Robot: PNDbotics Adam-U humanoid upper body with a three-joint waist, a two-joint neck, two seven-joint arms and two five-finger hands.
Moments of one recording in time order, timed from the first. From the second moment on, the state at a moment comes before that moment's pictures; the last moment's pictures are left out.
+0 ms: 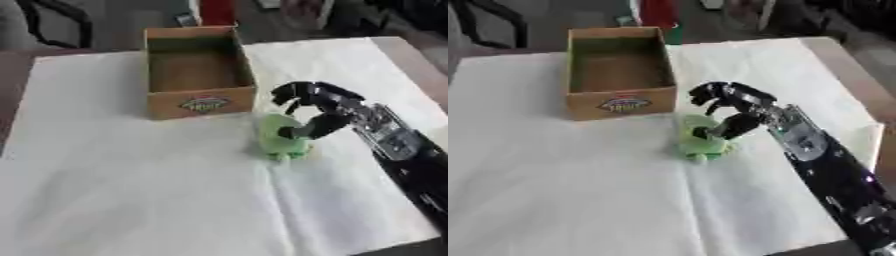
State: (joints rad) left arm -0.20 0.33 0.08 -1.77 0.19 0.09 0.27; right arm -0.63 -0.52 0.24 -1.17 0.05 -0.28 0.47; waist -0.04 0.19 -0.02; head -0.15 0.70
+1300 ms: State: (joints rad) left arm -0.20 0.33 0.08 -1.77 0.19 0.09 0.27; right arm -0.62 -0.53 0.23 -1.17 0.21 -0.31 0.56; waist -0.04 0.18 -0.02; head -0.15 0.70
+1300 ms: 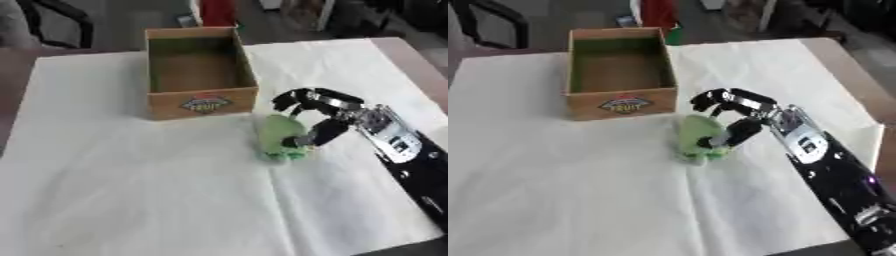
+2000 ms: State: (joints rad) left arm -0.20 0.33 0.08 -1.77 0.19 0.09 0.27; right arm -0.62 -0.53 0.21 -1.18 0.42 -0.35 0.58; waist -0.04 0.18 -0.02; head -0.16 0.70
